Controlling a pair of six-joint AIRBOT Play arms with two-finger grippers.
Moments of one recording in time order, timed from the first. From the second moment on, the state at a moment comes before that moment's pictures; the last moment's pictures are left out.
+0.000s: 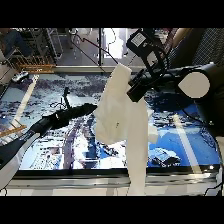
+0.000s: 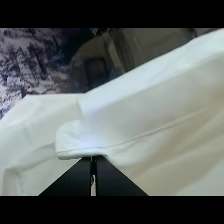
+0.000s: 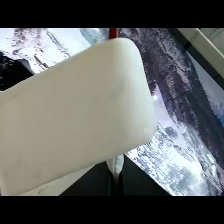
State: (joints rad) left arm -0.17 -1.62 1.15 -0.25 -0.87 -0.42; right arm 0.47 -1.29 1.84 -1.44 1.20 1.08
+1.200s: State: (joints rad) left arm 0.09 -1.64 1.42 -0.42 -0.99 -0.43; right arm 0.47 -1.31 1.84 -1.45 1.54 1.12
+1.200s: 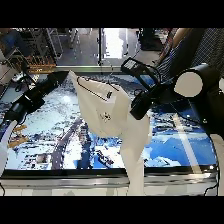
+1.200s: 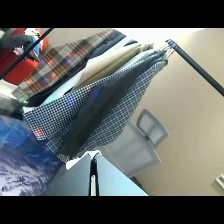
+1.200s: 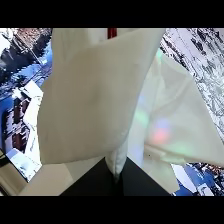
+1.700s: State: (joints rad) left arm 0.09 -1.64 1.42 -0.38 -0.99 -0.43; right arm 0.47 -1.31 1.84 -1.47 1.48 1.13
